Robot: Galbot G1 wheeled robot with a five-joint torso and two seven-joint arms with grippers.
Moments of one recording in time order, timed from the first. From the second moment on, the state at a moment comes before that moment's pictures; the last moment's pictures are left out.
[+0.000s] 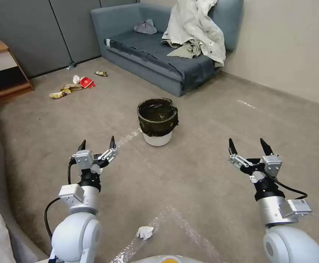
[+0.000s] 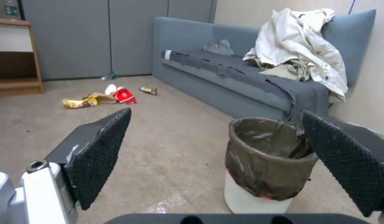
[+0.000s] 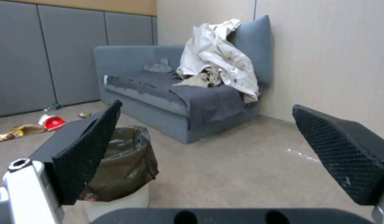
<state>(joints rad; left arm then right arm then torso) 1.56 -1.53 -0.56 -2.25 -0.17 0.11 -0.11 -1.64 1.45 0.67 2.25 0.20 0.06 -0.08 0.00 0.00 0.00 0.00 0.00</state>
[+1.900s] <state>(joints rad) 1.52 -1.50 -0.55 -2.22 -0.21 0.12 -0.16 -1.65 1.48 0.65 2.24 0.17 0.10 -0.11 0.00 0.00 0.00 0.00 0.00</state>
